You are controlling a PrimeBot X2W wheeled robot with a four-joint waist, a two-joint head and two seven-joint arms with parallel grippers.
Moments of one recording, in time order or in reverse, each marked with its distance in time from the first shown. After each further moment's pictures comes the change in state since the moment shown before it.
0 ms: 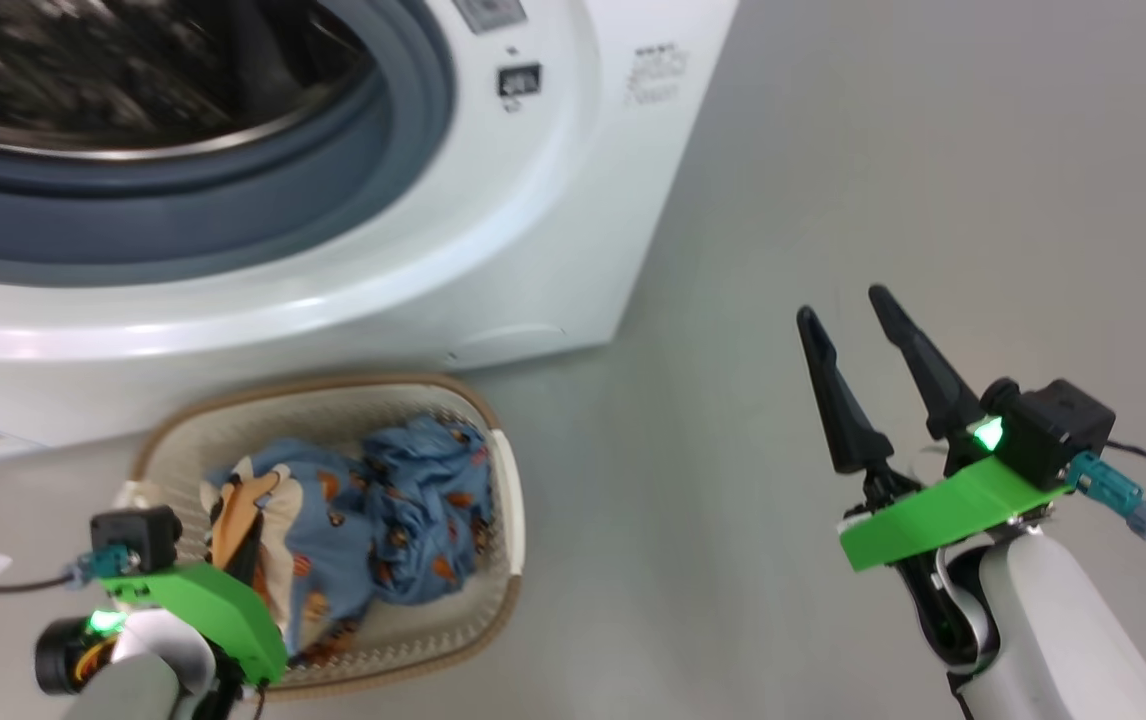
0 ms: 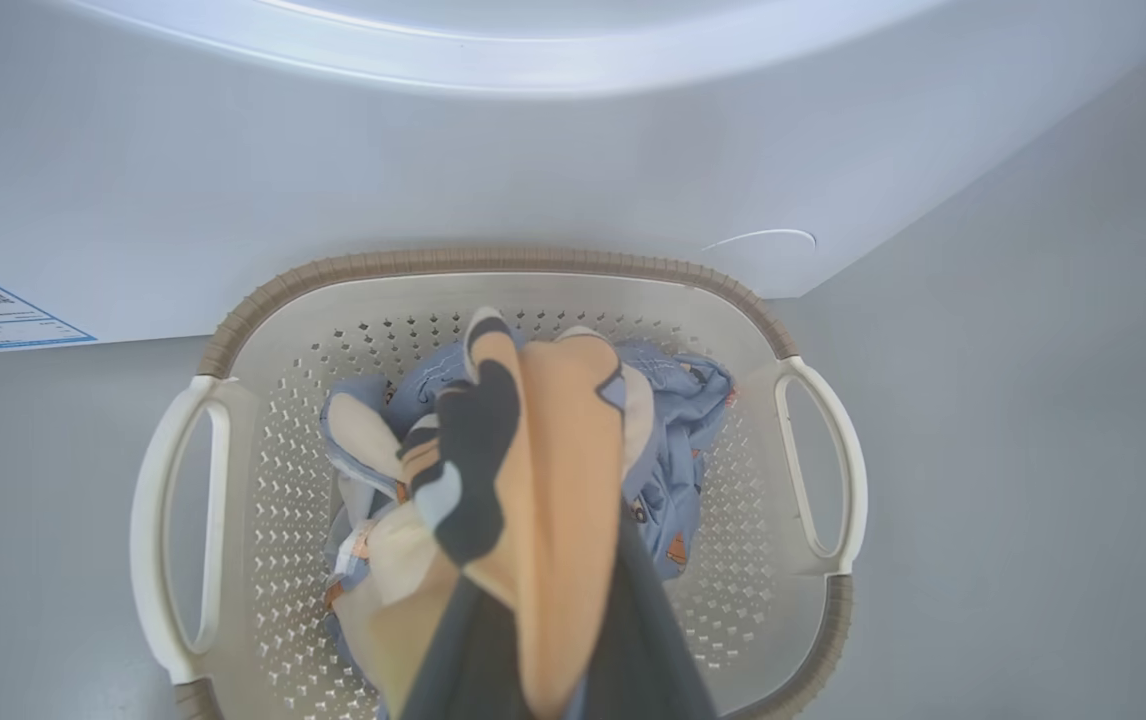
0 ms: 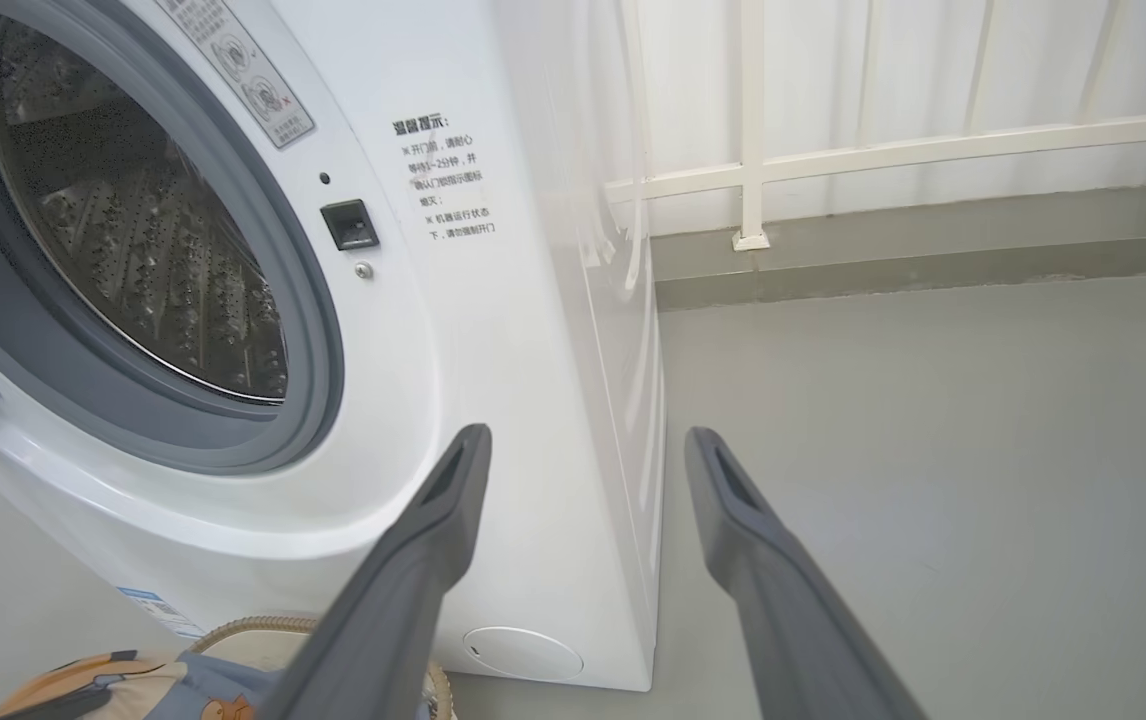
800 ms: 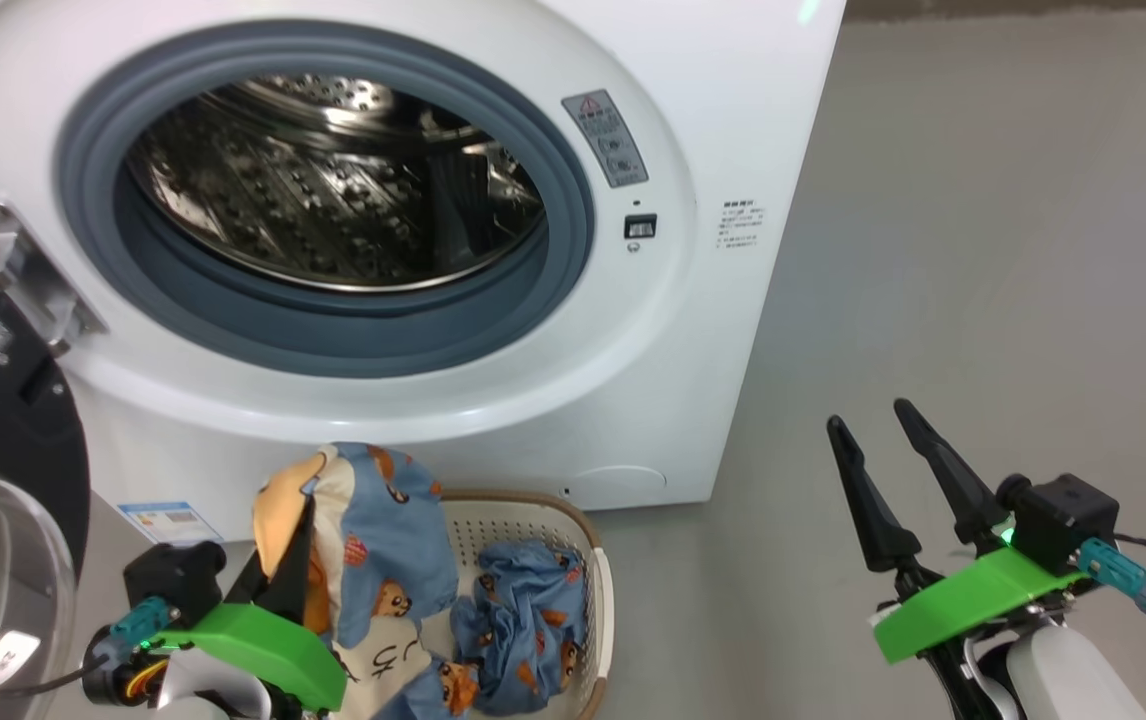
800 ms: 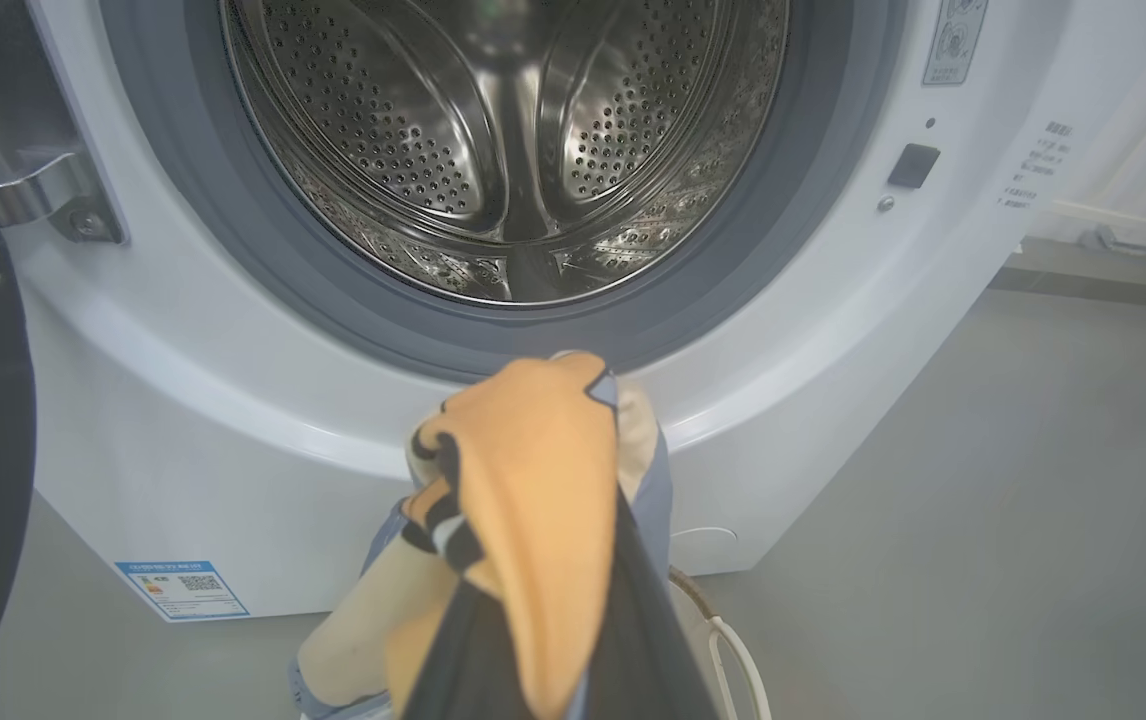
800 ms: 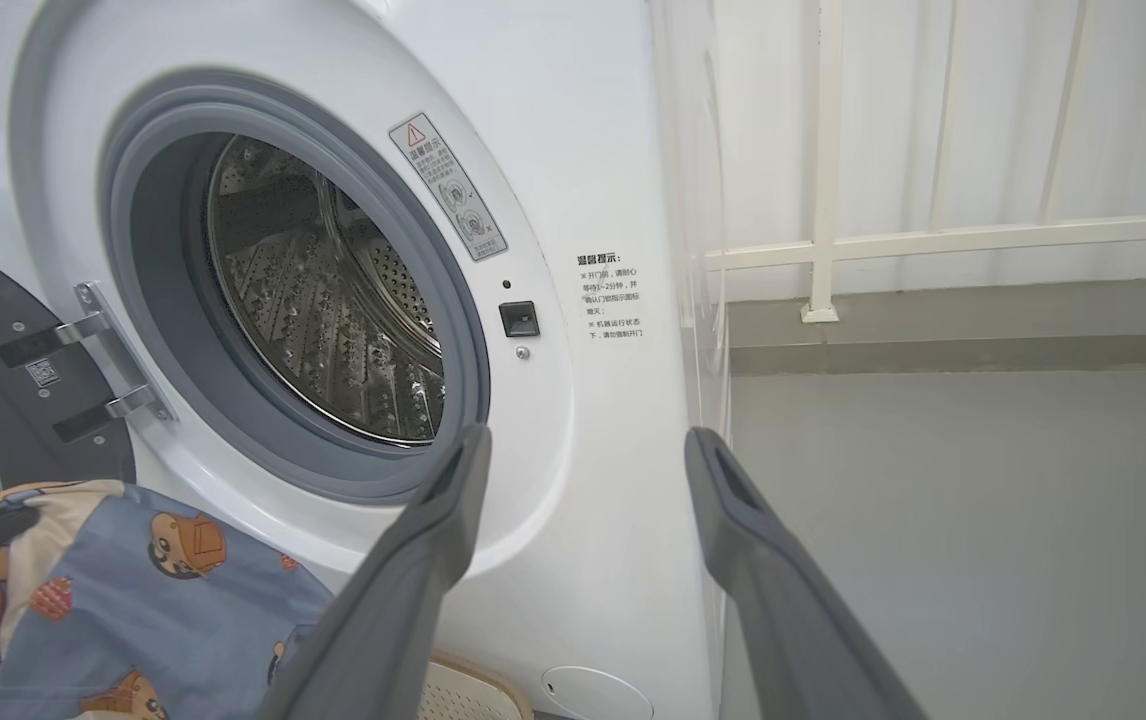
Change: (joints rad) left arm 0.280 -0.053 0.226 -0.509 0.227 0.038 0.000; right arm 0.145 -0.045 -0.006 0.034 0.020 0.000 0.000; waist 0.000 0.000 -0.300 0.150
